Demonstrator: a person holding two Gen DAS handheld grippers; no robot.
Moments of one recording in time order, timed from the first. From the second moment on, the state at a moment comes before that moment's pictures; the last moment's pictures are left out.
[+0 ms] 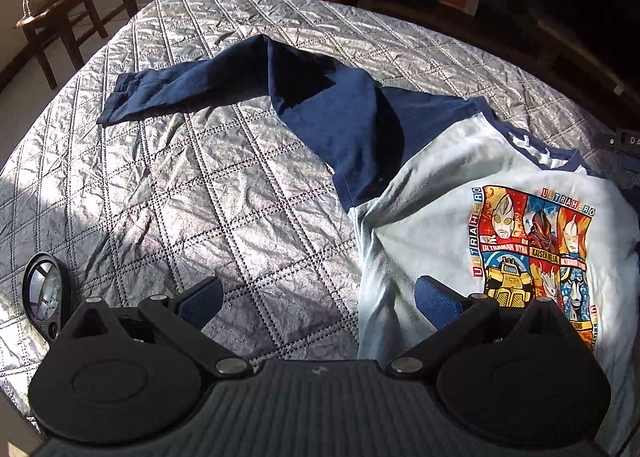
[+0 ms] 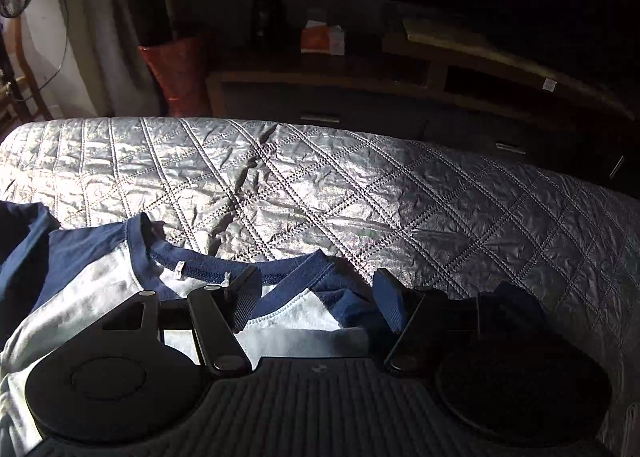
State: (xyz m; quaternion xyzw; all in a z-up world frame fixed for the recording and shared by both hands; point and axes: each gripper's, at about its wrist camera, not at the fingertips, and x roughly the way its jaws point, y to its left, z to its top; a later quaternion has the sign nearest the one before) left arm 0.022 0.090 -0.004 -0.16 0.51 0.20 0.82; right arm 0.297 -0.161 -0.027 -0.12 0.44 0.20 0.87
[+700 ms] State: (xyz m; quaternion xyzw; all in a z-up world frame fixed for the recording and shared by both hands) left arm 0.044 0.035 -0.025 -0.10 0.55 0.15 0.81; right arm 0.241 -0.333 -0.024 0.02 0.39 0.09 0.92
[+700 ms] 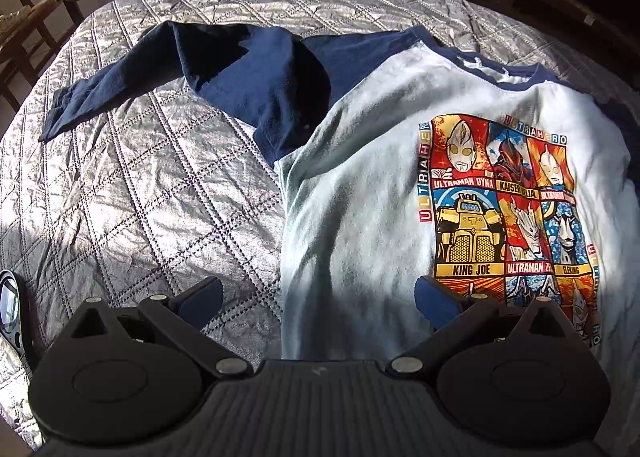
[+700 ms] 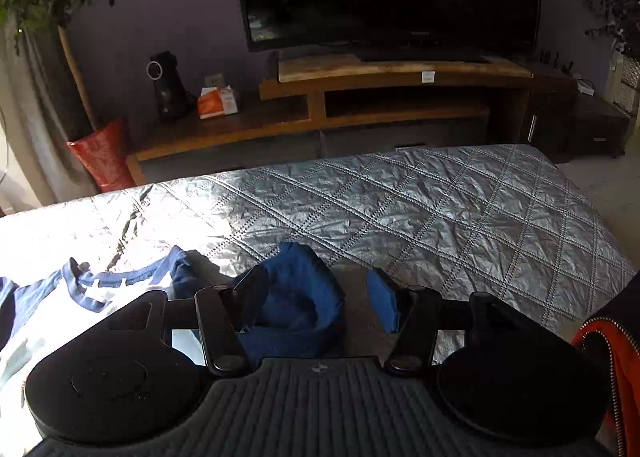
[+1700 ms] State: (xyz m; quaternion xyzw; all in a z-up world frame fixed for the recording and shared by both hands) left arm 0.049 -0.006 -0.052 -0.07 0.59 0.13 0.80; right arm 0.252 -0.302 0.038 -0.38 0.21 0.02 0.90
